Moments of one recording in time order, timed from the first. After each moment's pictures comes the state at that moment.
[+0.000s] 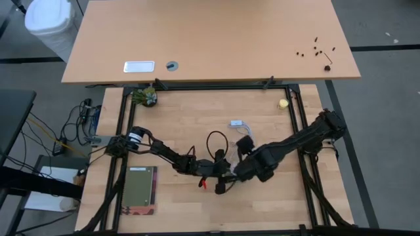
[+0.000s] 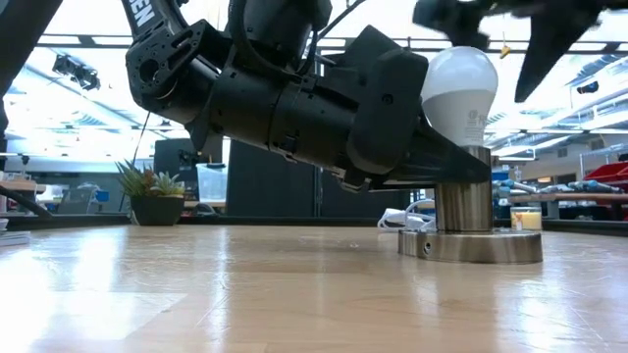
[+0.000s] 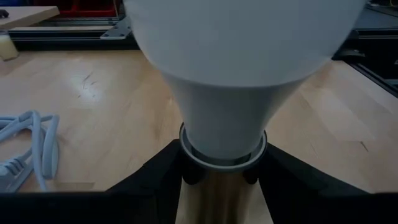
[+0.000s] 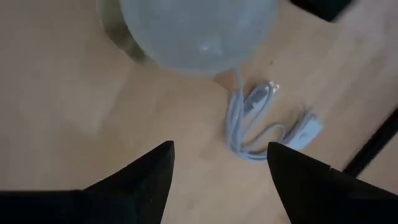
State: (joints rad) left arm -0.27 2.20 1.11 0.83 -0.26 -0.09; right arm 0.42 1.74 1.49 -1.36 0.35 -0.16
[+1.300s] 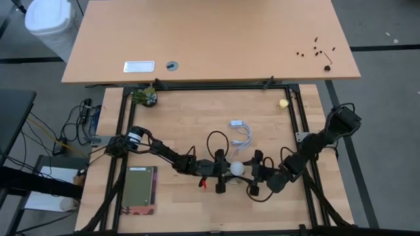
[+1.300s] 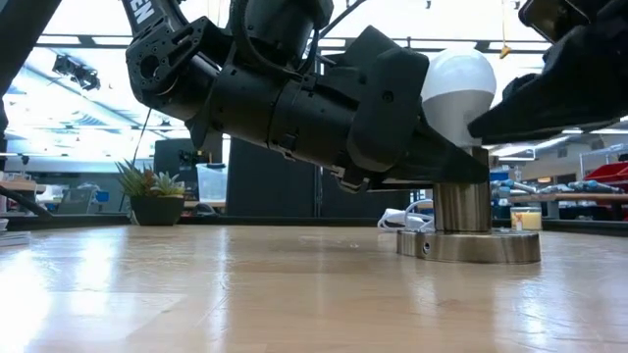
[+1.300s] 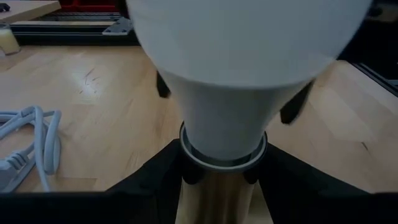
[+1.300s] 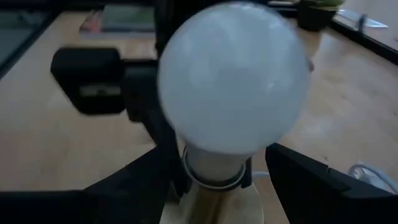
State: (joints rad) left arm -0.27 2.20 1.12 0.80 -0.26 -0.11; right arm 0.68 1.55 0.52 0.43 0.84 0.41
